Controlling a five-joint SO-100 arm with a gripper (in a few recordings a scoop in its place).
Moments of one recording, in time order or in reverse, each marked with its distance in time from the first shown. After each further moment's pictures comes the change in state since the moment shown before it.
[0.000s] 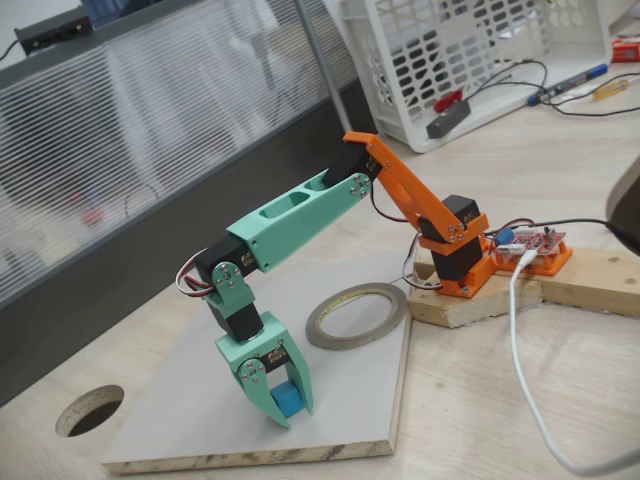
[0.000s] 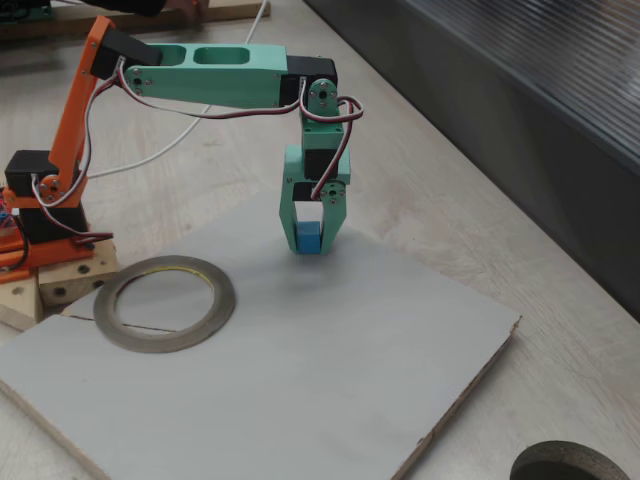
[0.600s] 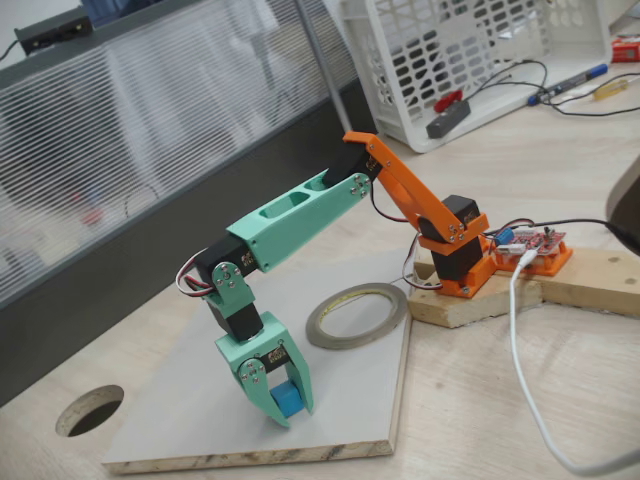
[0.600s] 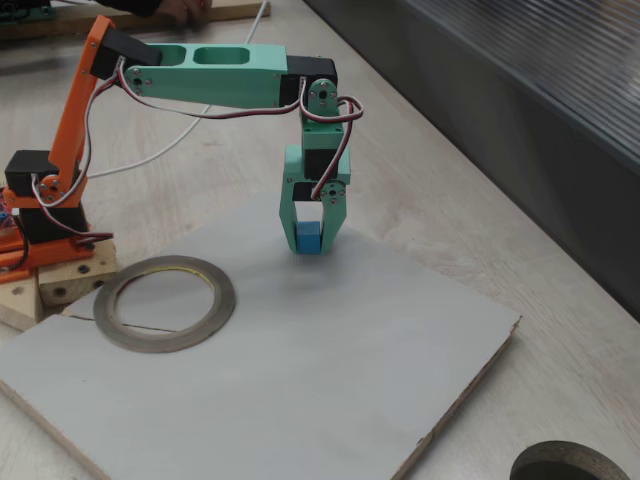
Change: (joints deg) arm 0.0 0.0 0.0 0.0 0.0
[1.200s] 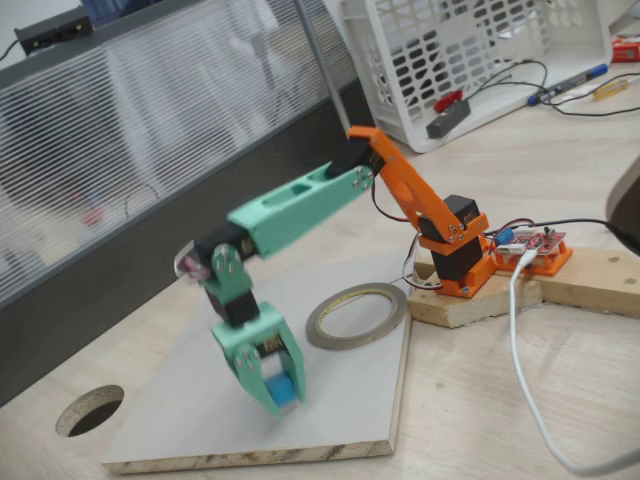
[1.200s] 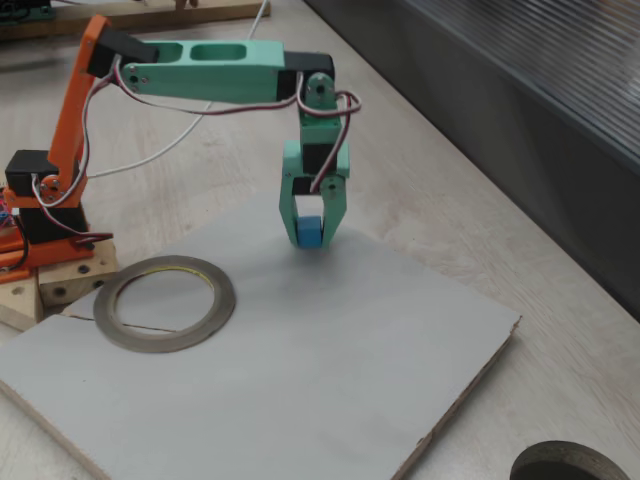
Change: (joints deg) arm 0.1 6.2 0.2 0.4 0.0
